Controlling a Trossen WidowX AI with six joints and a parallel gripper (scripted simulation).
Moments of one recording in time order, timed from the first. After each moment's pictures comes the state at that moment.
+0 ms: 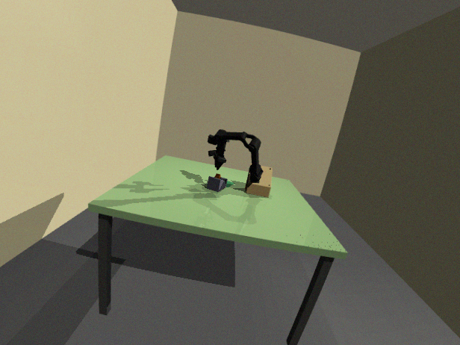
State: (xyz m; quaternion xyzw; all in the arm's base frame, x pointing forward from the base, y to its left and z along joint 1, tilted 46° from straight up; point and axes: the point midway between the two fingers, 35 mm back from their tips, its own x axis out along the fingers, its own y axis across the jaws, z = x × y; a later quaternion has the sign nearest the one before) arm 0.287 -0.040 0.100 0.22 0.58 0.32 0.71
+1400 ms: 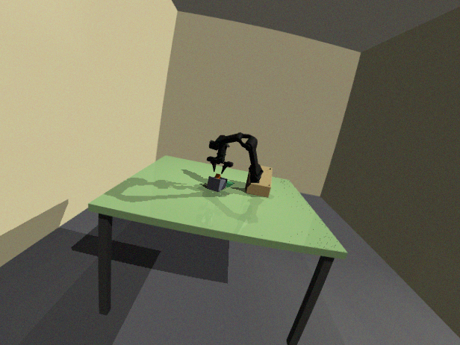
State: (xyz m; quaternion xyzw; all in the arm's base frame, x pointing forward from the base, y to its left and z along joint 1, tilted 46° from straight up) arm 0.274 -0.041 0.037 -0.13 0.38 0.55 0.73
